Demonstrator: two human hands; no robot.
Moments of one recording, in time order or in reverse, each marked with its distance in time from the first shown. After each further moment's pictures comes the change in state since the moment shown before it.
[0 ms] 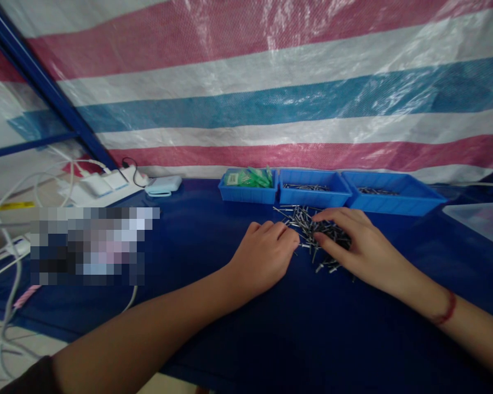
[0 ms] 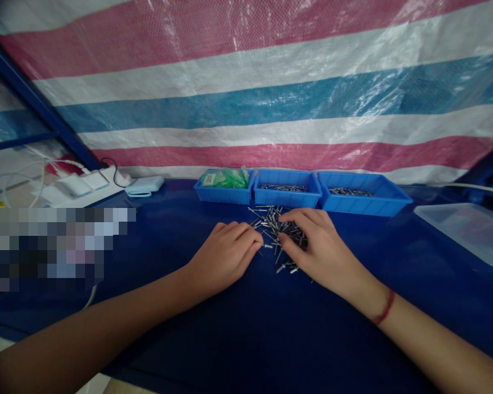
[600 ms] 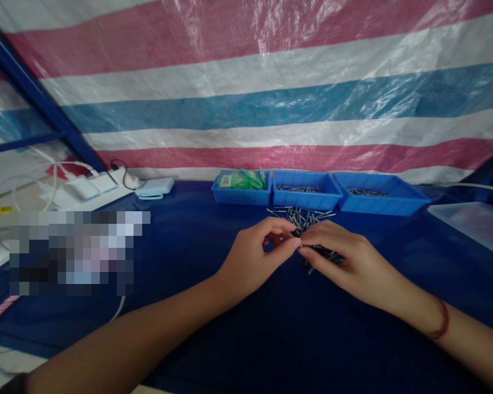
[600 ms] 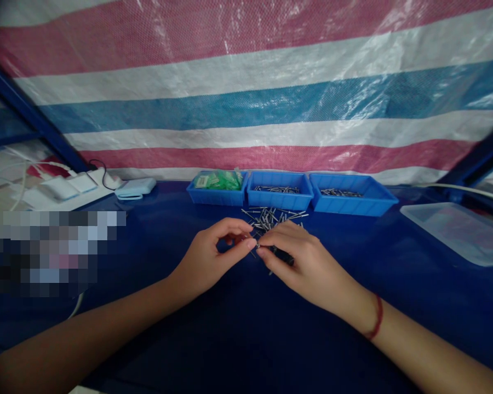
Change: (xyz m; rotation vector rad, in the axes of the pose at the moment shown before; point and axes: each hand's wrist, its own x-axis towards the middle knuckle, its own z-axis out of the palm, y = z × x) left_hand 0.001 0.000 0.000 -0.807 0.282 -0.232; right_hand -0.003 -0.024 -0.011 0.266 -0.147 -0.162
